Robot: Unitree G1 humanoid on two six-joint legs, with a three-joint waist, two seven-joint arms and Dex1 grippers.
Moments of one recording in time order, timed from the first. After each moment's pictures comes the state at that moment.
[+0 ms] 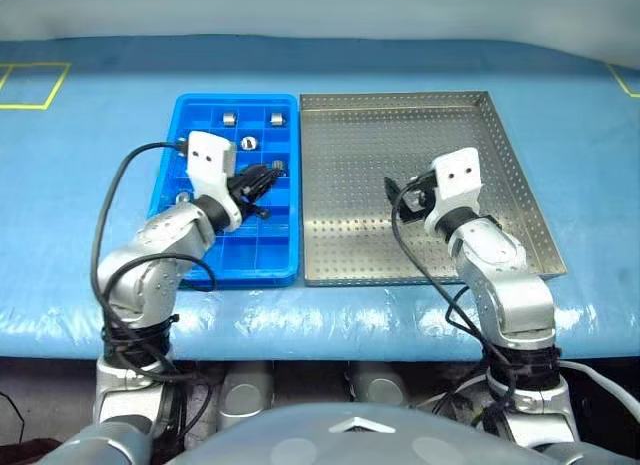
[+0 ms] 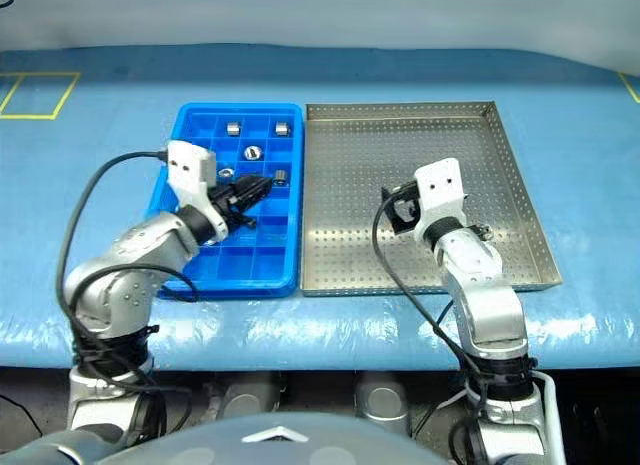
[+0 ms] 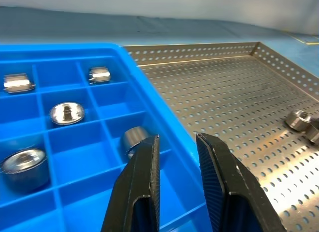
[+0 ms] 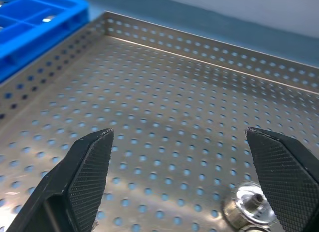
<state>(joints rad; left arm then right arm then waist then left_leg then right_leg) -0.30 0.27 0.02 -0.41 -0.51 0.93 -0.26 -0.19 -0.30 -0.02 -0.35 0.08 0.69 0.14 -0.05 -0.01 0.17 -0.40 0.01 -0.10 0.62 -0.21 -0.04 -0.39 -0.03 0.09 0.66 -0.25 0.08</state>
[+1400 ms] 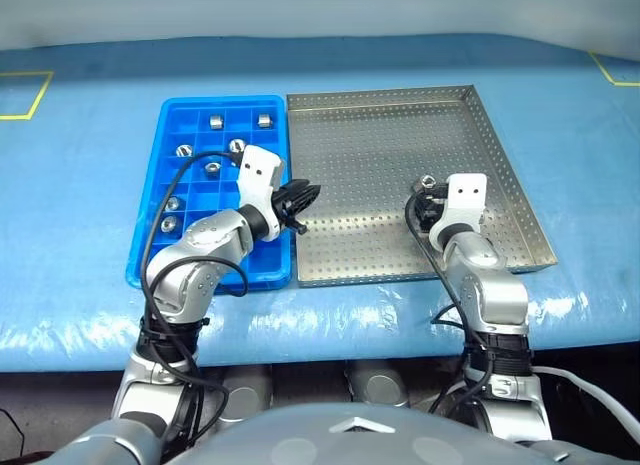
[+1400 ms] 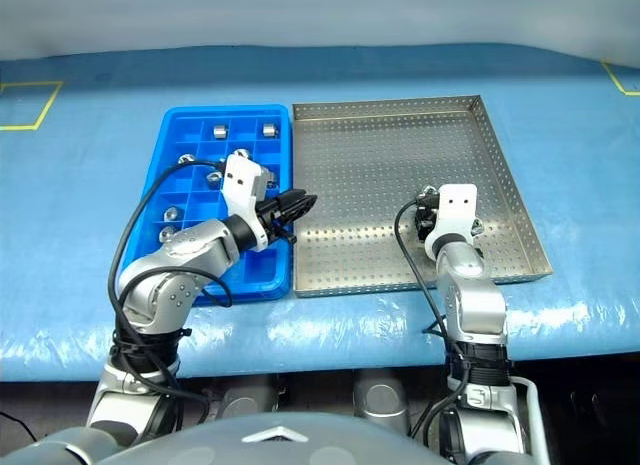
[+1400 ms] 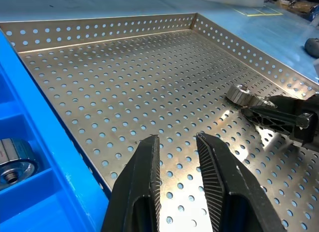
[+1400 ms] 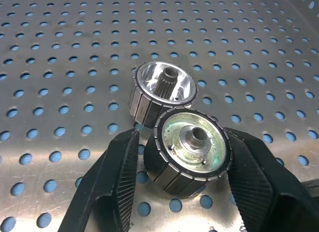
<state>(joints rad) -0.30 0.22 -0.10 -0.35 -0.49 0.87 -0.33 -0.16 -0.18 -0.14 -0.17 0.12 0.65 0.06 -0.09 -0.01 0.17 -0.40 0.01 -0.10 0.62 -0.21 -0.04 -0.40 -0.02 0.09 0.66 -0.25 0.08</state>
